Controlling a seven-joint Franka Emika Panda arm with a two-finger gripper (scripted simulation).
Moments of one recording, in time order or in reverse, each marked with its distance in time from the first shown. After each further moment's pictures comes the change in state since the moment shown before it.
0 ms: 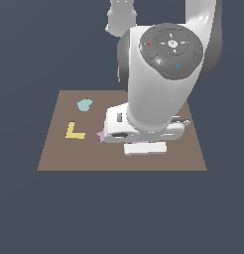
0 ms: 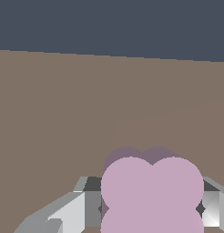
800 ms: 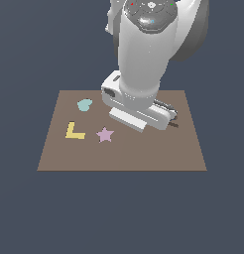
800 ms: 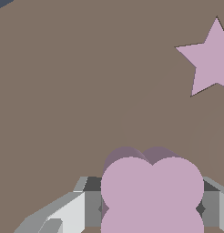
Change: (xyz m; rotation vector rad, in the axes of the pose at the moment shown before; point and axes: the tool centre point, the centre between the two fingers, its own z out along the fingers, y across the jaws) arm -0.073 0.012 -0.005 0.000 0.000 0.566
